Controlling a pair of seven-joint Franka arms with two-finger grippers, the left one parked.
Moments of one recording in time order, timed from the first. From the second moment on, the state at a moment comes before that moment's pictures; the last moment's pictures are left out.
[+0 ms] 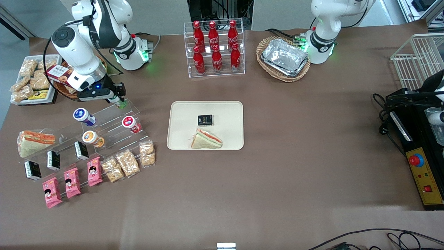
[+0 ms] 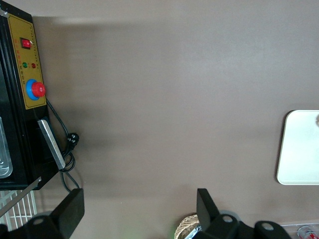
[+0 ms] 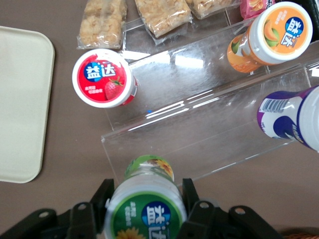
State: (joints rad) arm 0.01 -0.52 0.13 -2.78 0.06 2.35 0.00
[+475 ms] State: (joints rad) arm 0.00 -0.53 0.13 -2.69 0.06 2.22 0.00
